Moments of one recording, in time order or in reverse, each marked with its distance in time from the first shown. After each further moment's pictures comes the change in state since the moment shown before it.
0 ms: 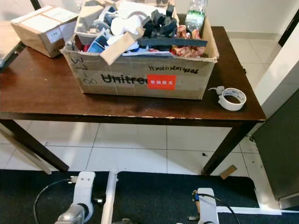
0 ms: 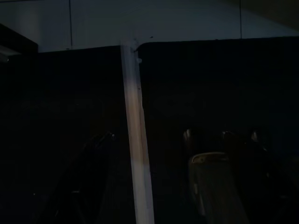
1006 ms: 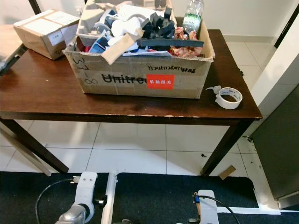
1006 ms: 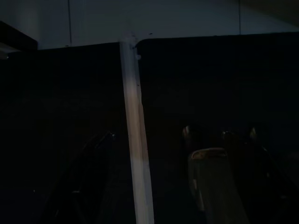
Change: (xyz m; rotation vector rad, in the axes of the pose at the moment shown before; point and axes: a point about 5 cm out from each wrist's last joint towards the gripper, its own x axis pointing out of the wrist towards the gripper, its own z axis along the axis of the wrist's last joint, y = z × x) left arm 0.000 -0.001 -0.002 0.000 0.022 -0.007; right arm 0.000 0.000 -0.001 0.002 0.003 0.000
